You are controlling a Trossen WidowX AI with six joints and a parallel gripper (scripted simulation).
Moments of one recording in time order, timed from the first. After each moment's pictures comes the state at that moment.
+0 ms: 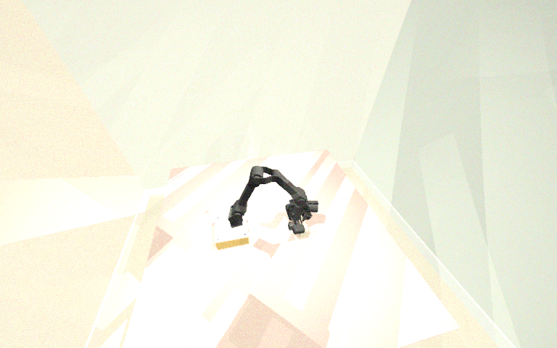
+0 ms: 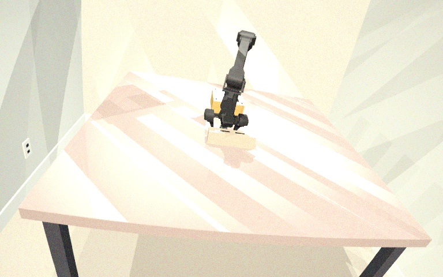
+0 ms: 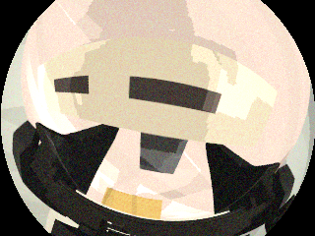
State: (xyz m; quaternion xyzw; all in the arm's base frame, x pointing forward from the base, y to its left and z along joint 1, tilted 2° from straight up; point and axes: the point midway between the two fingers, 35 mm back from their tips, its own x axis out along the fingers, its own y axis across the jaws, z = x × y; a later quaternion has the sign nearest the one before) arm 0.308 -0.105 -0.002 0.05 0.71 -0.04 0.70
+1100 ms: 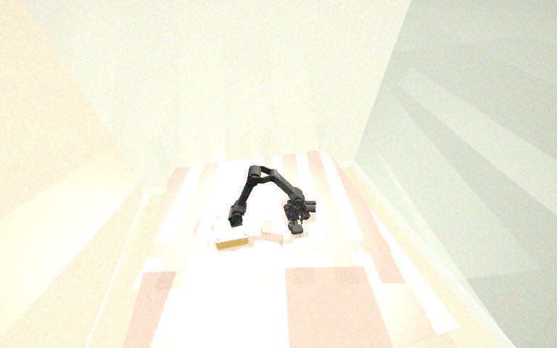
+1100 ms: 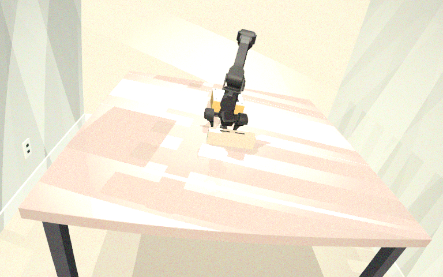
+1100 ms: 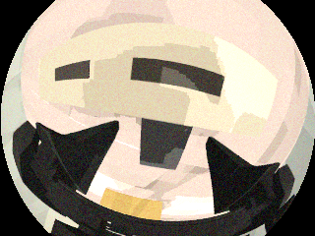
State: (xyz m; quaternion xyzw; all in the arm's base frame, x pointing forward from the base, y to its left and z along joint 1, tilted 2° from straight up) arm 0.300 -0.104 -0.003 0.05 0.71 -0.04 0.70
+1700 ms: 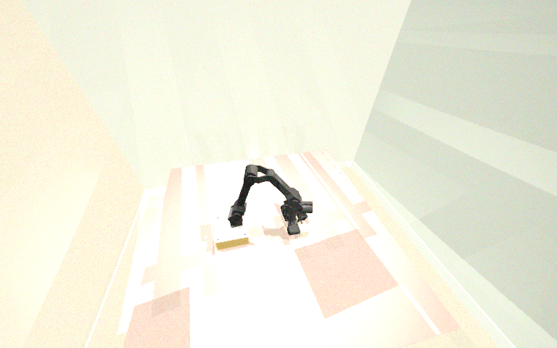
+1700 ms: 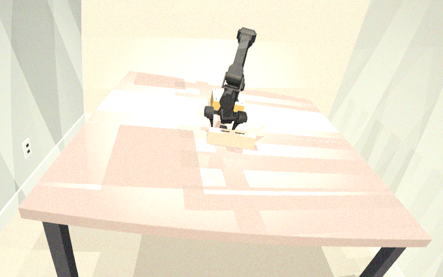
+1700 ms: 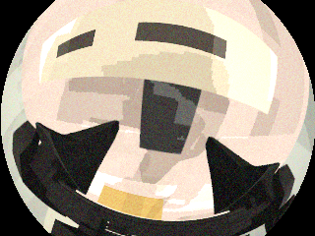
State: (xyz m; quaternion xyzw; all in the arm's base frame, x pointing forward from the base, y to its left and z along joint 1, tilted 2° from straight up) arm 0.282 -0.103 -0.003 0.05 0.71 -0.04 0.70
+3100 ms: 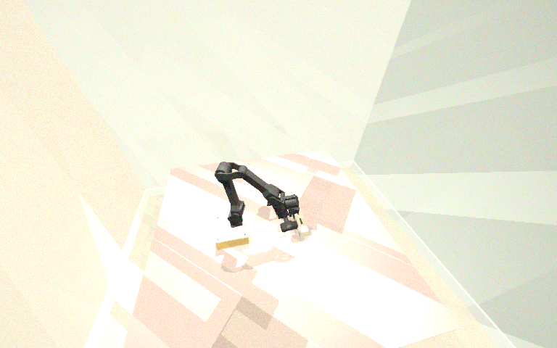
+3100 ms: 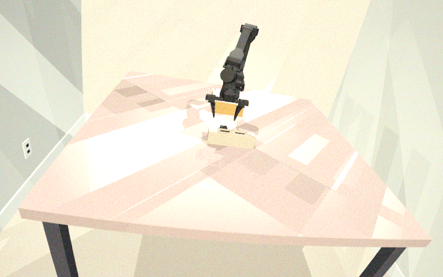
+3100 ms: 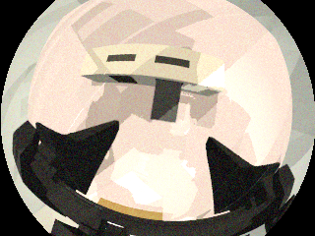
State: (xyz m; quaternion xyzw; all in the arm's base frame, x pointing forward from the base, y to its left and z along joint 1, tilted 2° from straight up) arm 0.260 -0.102 0.047 0.05 0.55 -0.05 0.83
